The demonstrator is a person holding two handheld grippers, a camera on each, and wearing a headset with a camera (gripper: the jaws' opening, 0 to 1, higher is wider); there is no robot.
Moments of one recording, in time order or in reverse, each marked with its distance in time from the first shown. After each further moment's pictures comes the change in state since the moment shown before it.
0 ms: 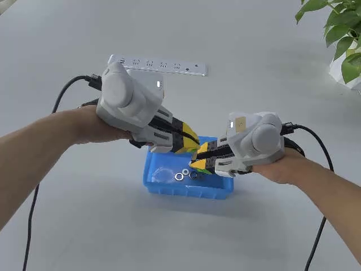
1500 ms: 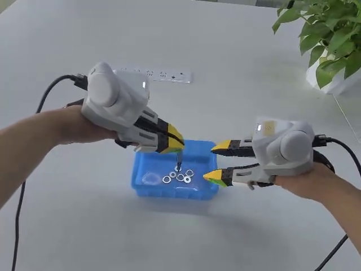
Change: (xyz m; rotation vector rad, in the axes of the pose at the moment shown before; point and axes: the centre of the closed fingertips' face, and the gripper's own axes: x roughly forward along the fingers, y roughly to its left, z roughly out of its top) left arm -0.010 -0.007 0.011 0.021 0.026 0.002; right arm -0.074 0.010 -0.012 0.149 0.001 -0.182
